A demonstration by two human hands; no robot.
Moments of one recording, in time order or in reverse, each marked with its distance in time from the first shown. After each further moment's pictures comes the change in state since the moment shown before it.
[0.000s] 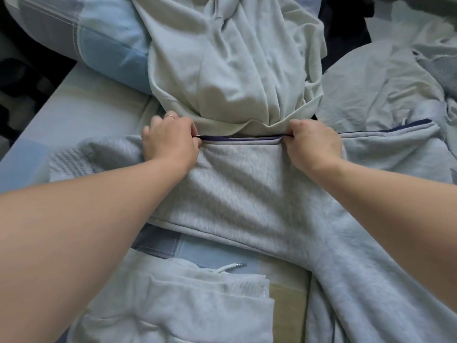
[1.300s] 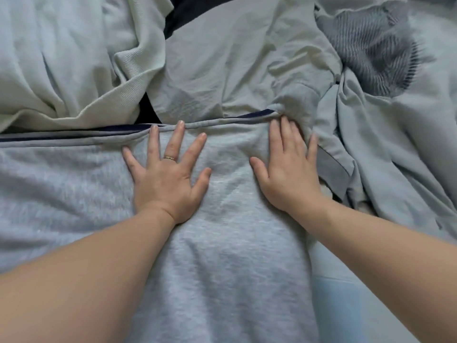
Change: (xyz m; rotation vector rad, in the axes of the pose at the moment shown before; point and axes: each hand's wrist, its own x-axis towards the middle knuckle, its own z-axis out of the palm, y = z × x) left_hand -0.067 0.283 0.178 0.130 -0.069 0.255; right_hand -0.018 0.306 0.055 0.051 -0.076 -0.061
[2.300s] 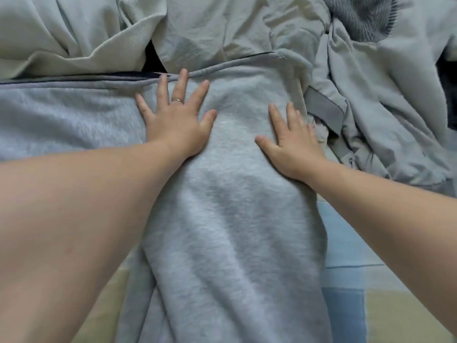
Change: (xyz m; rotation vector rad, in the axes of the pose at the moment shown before) left_hand 0.002 0.002 -0.011 -0.088 -0.096 -0.007; right_hand -0.064 -0.003 0.006 0.125 -0.262 0.164
